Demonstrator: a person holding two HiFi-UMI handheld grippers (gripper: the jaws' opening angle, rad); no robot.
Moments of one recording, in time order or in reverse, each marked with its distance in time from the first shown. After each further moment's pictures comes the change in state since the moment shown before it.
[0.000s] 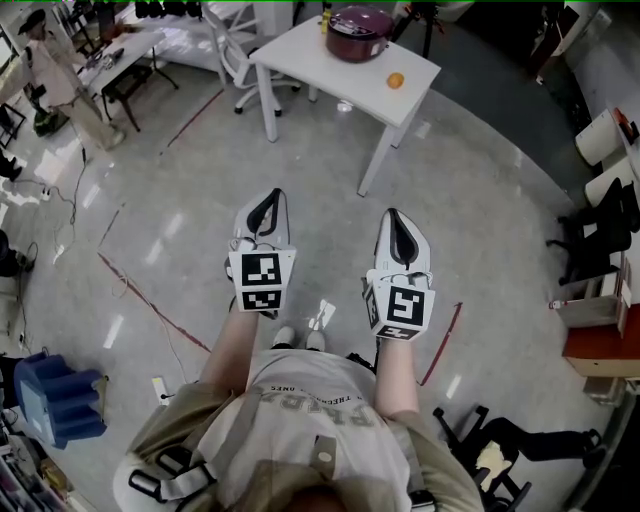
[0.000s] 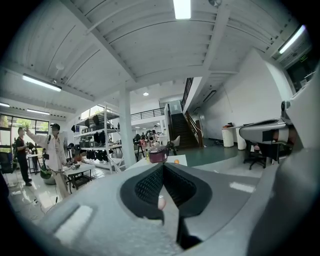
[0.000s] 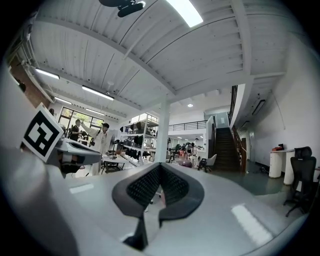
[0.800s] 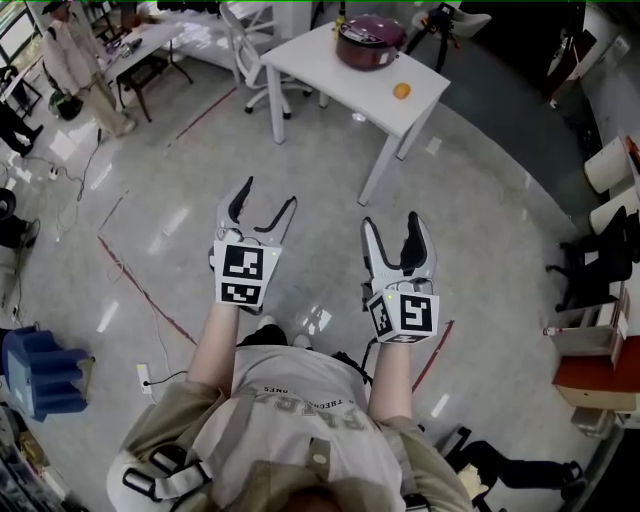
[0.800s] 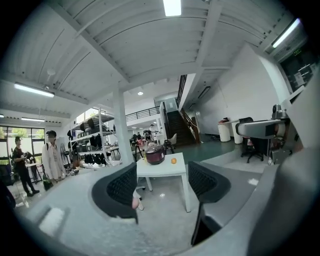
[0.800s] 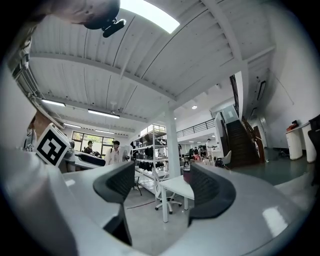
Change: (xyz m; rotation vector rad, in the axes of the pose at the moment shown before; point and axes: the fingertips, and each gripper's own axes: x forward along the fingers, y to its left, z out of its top) left arm 0.001 -0.030 0.013 0.070 0.016 -0.022; right arm -0.011 -0.041 0.000 0.182 -0.118 0.159
